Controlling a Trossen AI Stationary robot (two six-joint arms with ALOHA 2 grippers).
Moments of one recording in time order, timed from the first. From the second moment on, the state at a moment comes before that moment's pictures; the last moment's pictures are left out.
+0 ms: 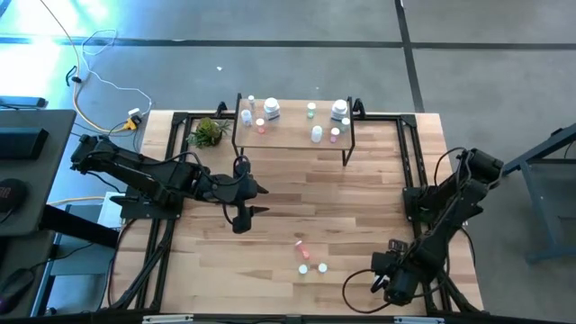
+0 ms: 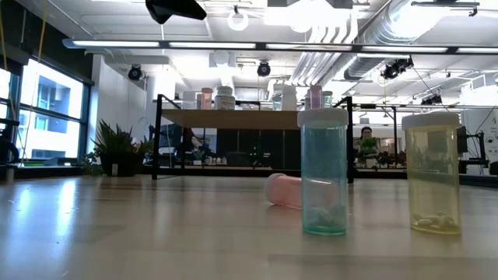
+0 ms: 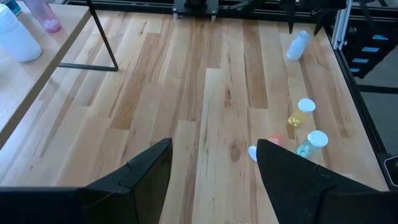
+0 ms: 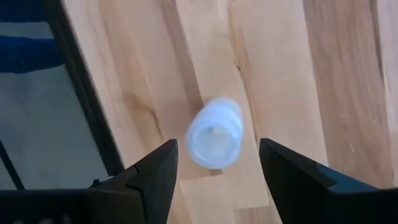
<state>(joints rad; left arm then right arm) -0.15 1.25 1.07 -0.47 -0.28 -0.23 0.98 1.53 0.99 -0.78 0.02 1.24</state>
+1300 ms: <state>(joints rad) -0.15 1.25 1.07 -0.47 -0.28 -0.22 0.94 1.59 0.97 -0.65 -0.04 1.39</state>
